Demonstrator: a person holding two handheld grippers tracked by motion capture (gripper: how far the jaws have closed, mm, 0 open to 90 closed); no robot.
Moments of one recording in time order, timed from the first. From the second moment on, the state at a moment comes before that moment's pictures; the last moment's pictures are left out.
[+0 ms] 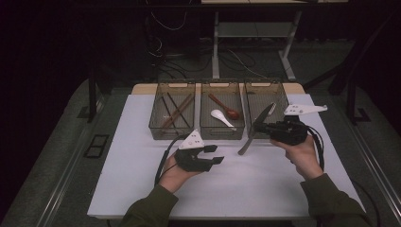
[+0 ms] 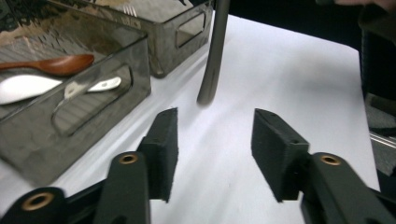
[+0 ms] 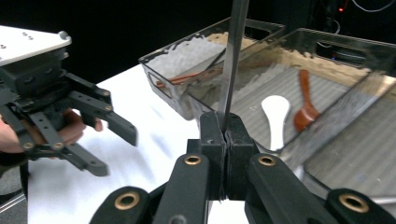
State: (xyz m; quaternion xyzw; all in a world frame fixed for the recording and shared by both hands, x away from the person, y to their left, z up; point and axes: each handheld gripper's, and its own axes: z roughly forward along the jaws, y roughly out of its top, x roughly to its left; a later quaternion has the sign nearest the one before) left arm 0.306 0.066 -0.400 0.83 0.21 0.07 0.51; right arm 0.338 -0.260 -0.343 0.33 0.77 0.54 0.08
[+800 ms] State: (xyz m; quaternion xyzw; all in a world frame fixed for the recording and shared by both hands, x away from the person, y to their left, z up) left arm 0.281 0.157 -0.429 0.82 0.28 0.09 0.48; right arm 0.387 -0.346 -0.285 0.41 0.75 0.48 0.20
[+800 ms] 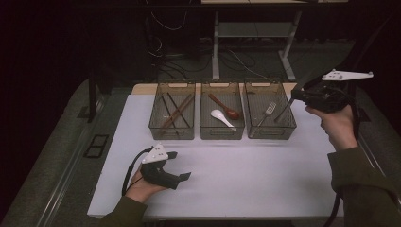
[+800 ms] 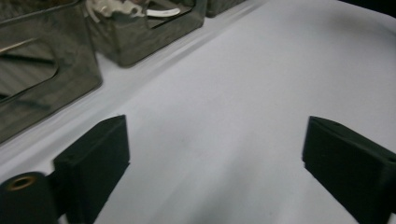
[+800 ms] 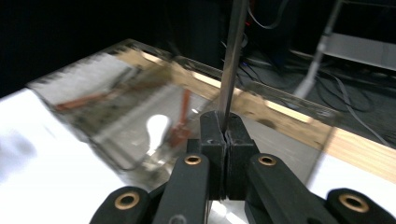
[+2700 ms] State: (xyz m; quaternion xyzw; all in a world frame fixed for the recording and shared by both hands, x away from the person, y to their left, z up) left arm 0.275 0.153 -0.435 0.83 0.27 0.07 0.48; right arm 0.503 -0.295 -0.386 0.44 0.83 0.33 0.11
